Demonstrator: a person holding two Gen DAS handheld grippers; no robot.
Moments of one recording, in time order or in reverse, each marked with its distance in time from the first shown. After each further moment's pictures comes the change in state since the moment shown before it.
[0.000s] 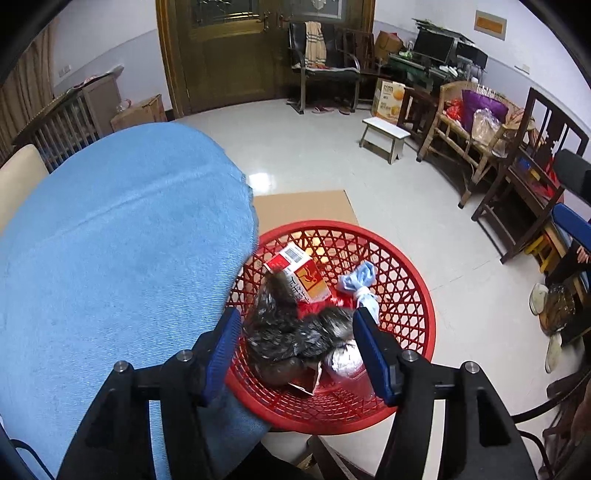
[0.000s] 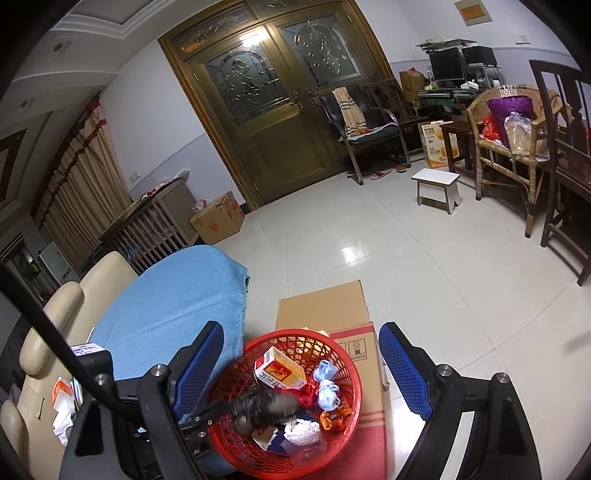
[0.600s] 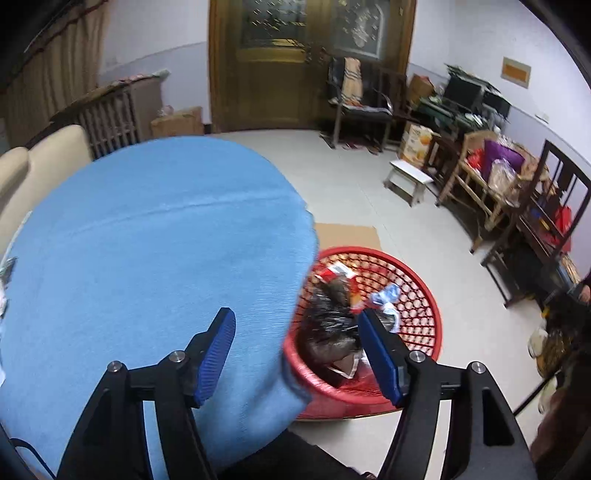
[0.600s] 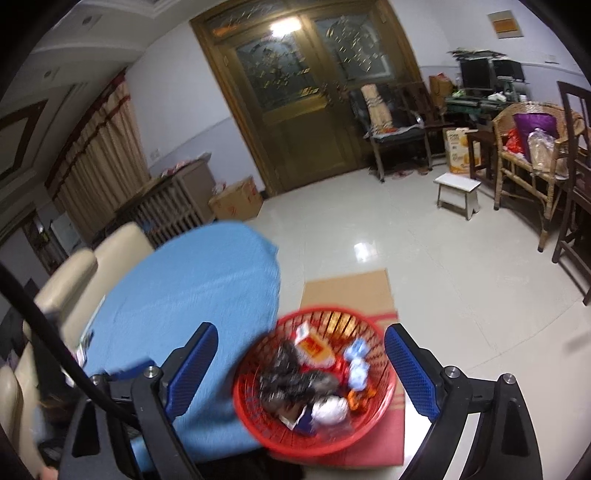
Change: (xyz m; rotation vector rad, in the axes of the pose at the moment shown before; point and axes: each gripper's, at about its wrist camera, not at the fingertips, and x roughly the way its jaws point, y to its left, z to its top) left arm -0.078 0.052 -0.033 -0.142 -0.145 0.071; right arm -0.003 0.053 -0.038 -0.109 0.063 0.040
